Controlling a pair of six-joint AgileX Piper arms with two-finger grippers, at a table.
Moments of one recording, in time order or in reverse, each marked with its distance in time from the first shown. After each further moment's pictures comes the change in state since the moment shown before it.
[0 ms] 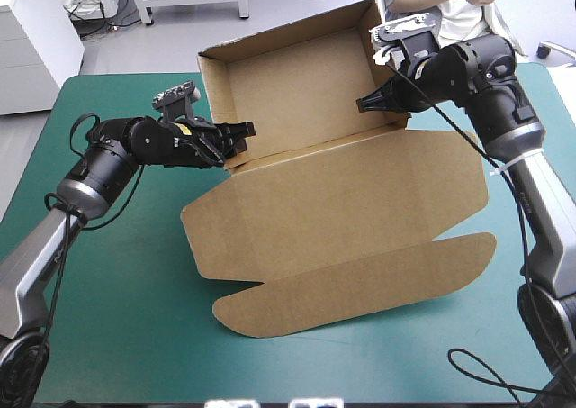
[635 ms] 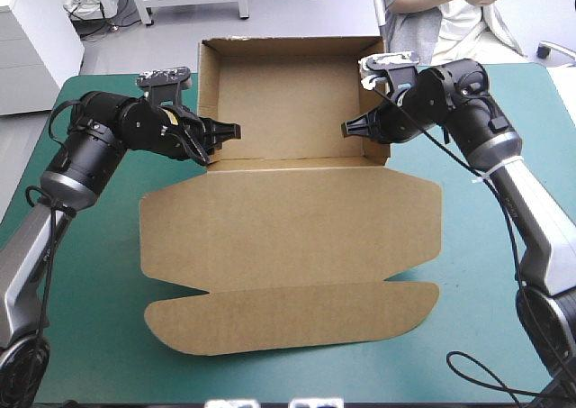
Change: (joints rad) left arm -0.013 -0.008 -0.196 0.280 0.292 -0.003; right arm 0.023 -0.002 0.176 0.053 -0.003 0.144
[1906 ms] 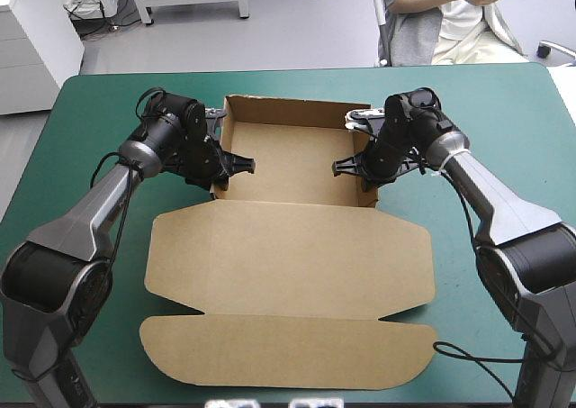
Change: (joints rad) left arm -0.007 0.326 -0.067 0.065 0.181 0.030; right arm -0.001 0.220 0.085 0.067 0.053 0.015
